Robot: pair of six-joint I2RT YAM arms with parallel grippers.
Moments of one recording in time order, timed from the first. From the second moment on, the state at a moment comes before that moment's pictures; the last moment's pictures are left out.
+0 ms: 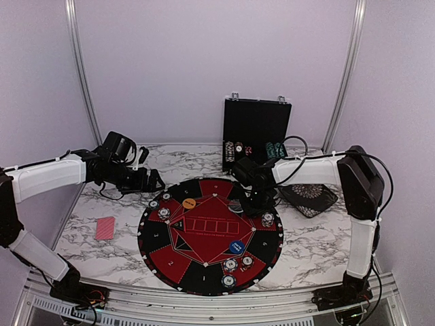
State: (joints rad) left arm -0.47 1.45 1.03 -0.47 0.21 -0.37; right arm 0.75 2.00 1.41 -0.77 0.23 0.36
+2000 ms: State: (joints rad) left arm -0.47 1.46 1.03 -0.47 0.18 -0.39; right arm 0.75 1.90 1.65 -0.81 0.31 0.30
